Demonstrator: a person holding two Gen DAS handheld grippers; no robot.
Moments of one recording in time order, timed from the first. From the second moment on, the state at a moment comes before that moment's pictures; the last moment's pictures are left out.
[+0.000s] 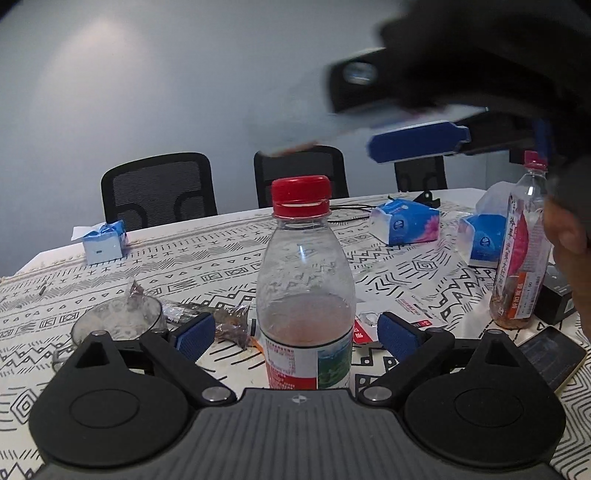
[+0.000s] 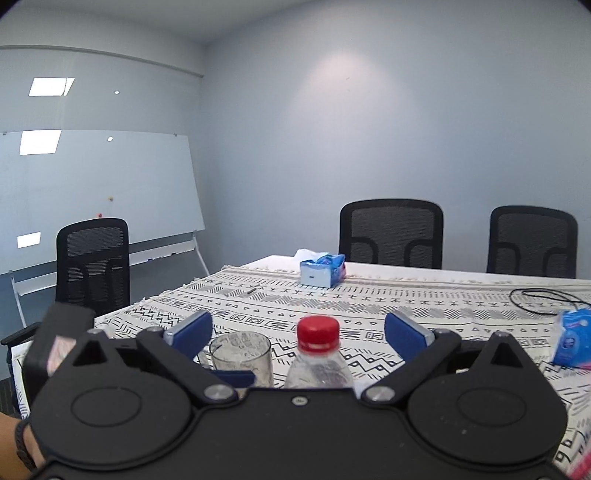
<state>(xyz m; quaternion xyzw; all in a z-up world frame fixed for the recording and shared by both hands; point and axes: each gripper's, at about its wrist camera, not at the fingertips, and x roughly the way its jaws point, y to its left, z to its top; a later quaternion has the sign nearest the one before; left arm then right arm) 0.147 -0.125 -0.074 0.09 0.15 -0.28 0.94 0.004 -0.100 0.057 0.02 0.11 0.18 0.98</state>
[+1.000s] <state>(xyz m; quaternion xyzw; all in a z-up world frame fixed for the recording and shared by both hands) 0.161 -0.117 -0.089 0.06 0.14 -0.30 0.94 0.069 -0.111 0.037 0.00 0.15 0.30 0.94</state>
